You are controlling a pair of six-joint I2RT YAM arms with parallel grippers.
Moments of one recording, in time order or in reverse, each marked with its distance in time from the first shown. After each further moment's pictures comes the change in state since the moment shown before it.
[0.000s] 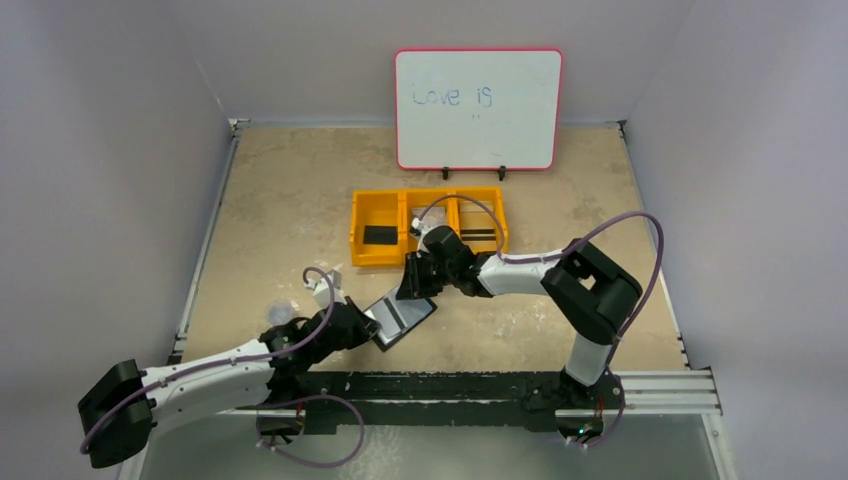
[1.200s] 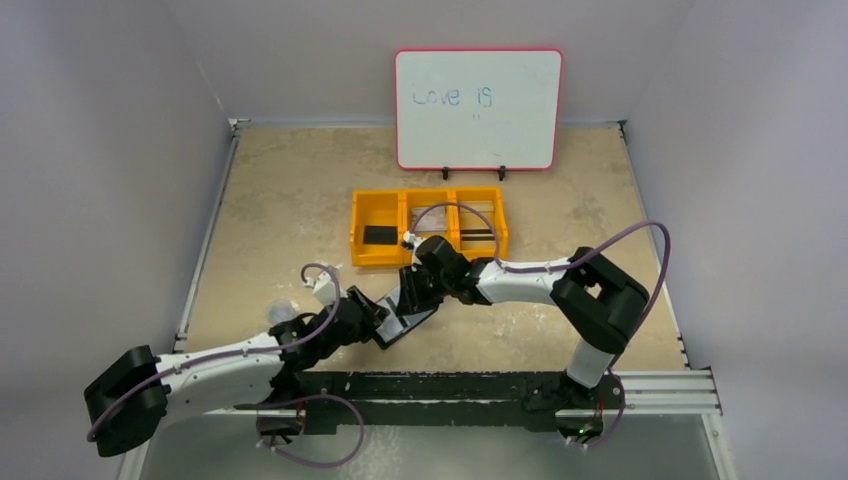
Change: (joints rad) left arm 0.000 0.110 0.027 0.085 -0.069 -0.104; right arm 0.075 -0.061 -0.014 -0.121 0.002 -0.043
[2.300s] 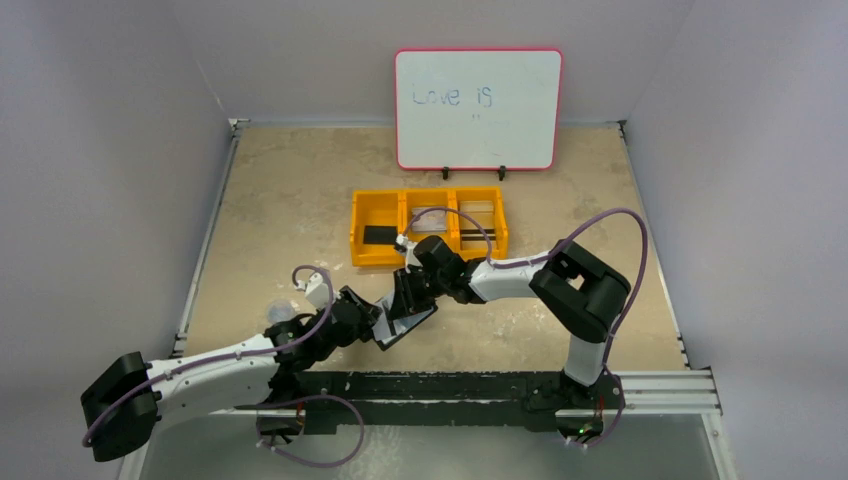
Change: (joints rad) left arm 0.000 -0.043 0.006 -0.099 -0.071 -0.063; right arm -0.005 0.106 0.019 0.125 -0.146 0.009
